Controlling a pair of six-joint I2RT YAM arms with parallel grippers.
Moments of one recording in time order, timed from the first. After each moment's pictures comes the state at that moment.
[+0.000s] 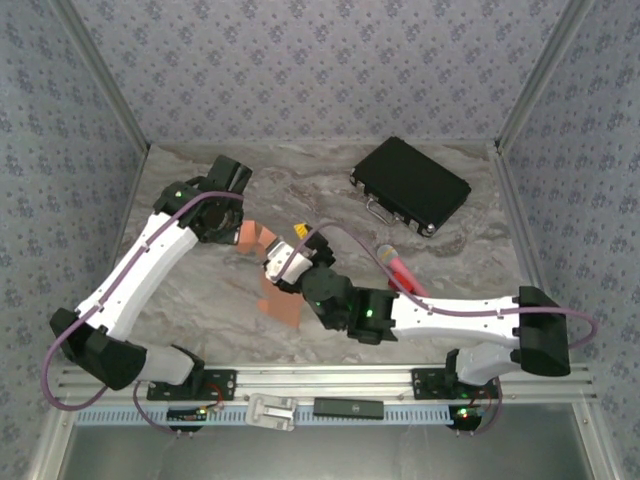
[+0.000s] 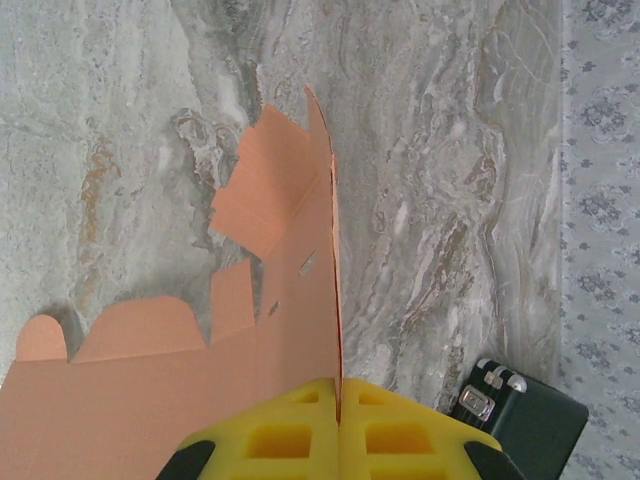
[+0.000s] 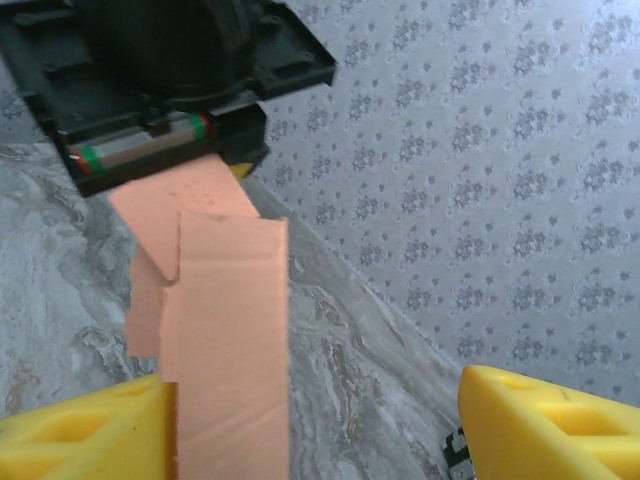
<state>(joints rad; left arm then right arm) -0.54 1.36 1.50 -1.22 -0.33 -1.86 1.33 1.38 1.01 0.21 0.80 -0.40</state>
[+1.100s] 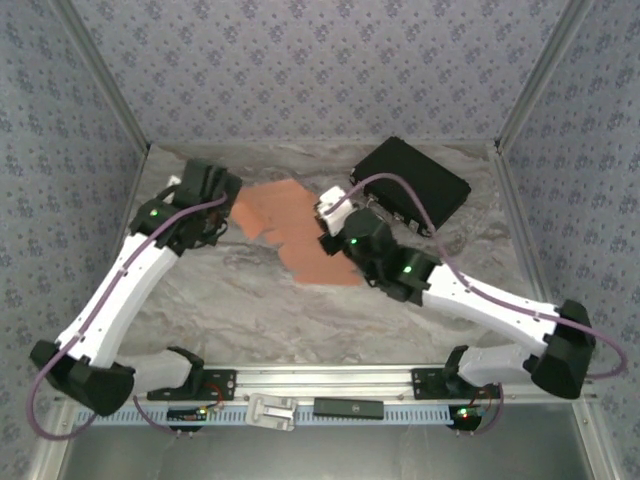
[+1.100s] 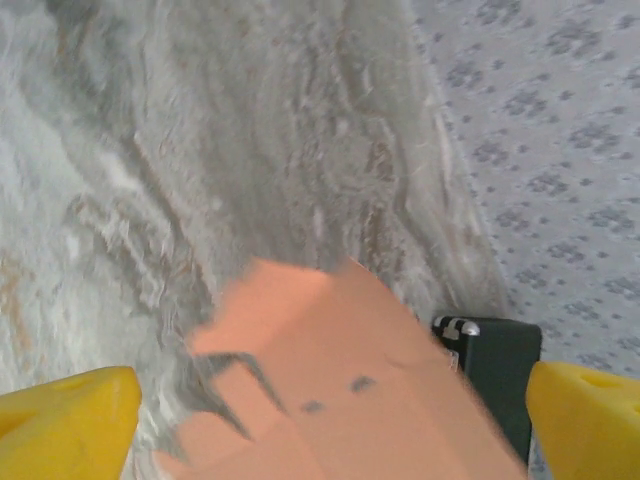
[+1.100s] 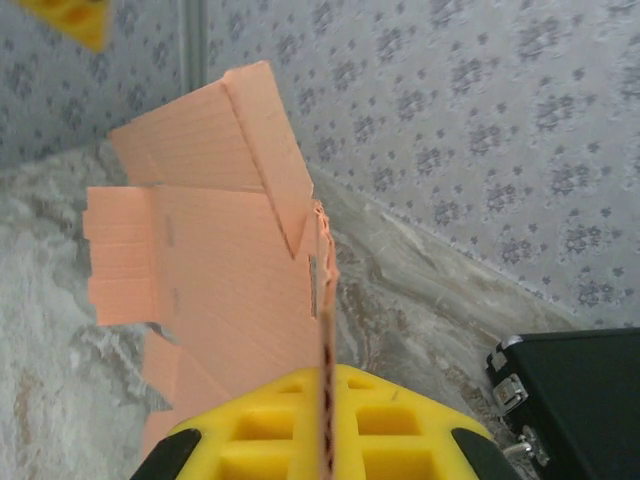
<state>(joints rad) -0.45 1.20 1.38 -0.96 -0.32 -1.42 0.96 1.23 1.04 -0.07 0.39 -0.07</state>
